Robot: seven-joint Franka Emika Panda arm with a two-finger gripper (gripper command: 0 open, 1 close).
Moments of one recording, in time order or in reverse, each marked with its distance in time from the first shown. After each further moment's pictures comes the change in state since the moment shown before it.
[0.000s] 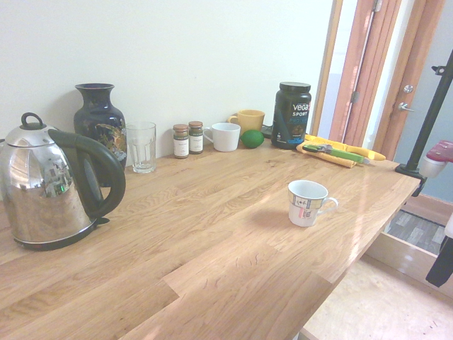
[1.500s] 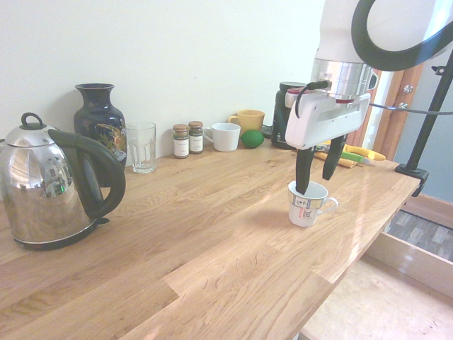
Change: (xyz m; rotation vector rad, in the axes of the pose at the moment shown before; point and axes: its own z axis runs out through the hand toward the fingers) arm 0.160 -0.171 -0.040 -0.030 0.024 0.055
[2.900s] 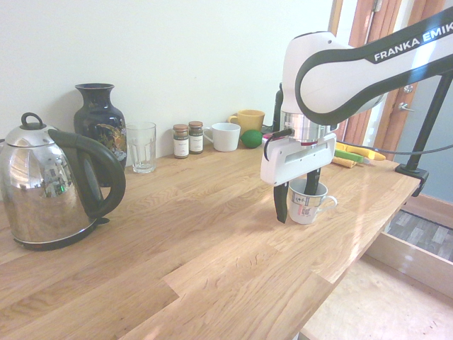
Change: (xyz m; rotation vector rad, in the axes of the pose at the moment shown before) arm 0.041 -0.023 0.087 -0.071 -0.080 0.029
